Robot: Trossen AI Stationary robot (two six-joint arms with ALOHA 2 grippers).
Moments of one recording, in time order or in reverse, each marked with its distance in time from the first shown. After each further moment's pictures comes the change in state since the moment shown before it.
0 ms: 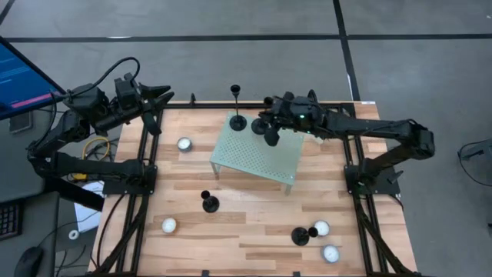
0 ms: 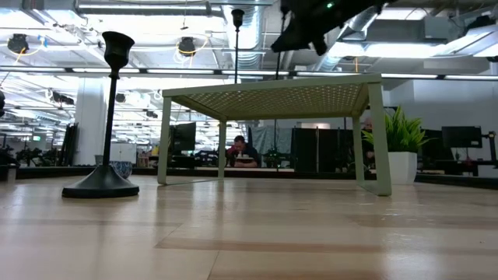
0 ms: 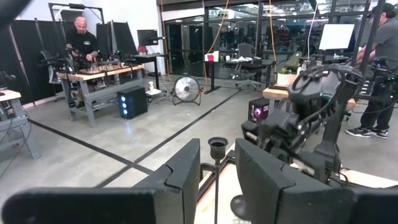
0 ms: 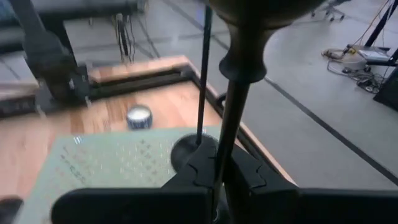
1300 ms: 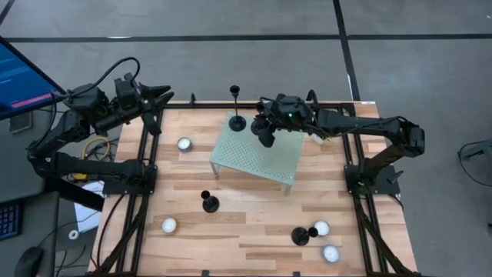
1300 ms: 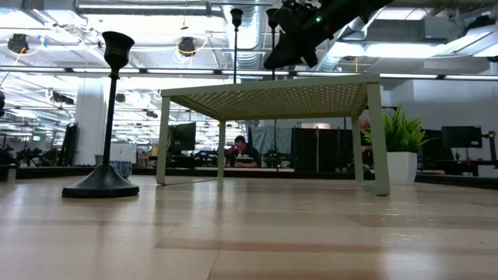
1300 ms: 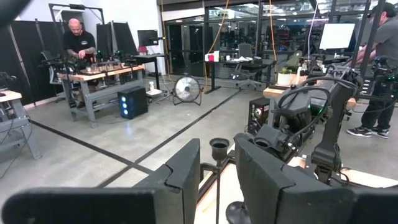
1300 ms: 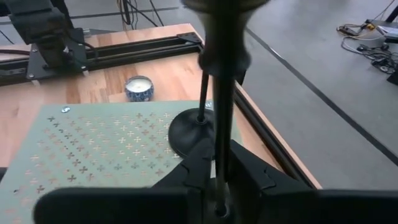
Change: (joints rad) left arm 0.000 0.000 0.000 0.000 0.000 0.004; right arm -0.018 0.093 0.052 -0.074 -0.053 -0.005
